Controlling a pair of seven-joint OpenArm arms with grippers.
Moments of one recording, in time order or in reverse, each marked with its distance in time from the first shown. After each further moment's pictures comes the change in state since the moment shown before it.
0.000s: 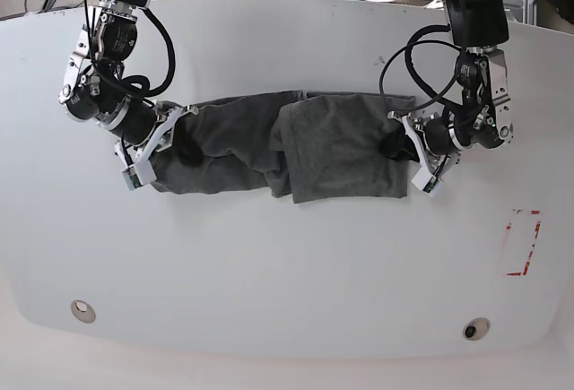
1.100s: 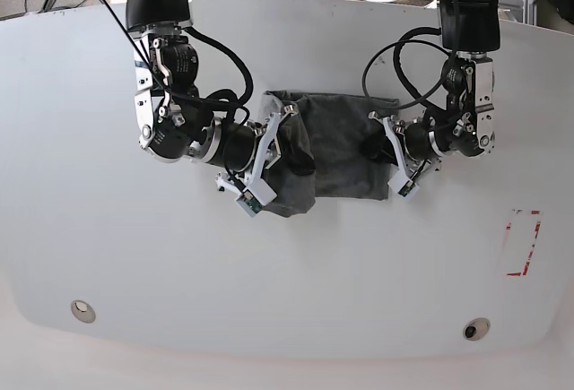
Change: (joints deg) left arm -0.9 0.5 6.2 0.1 0.6 1.2 -0.9; right arm 8.9 -4.8 -26.3 1.9 -2.0 -8.4 0.0
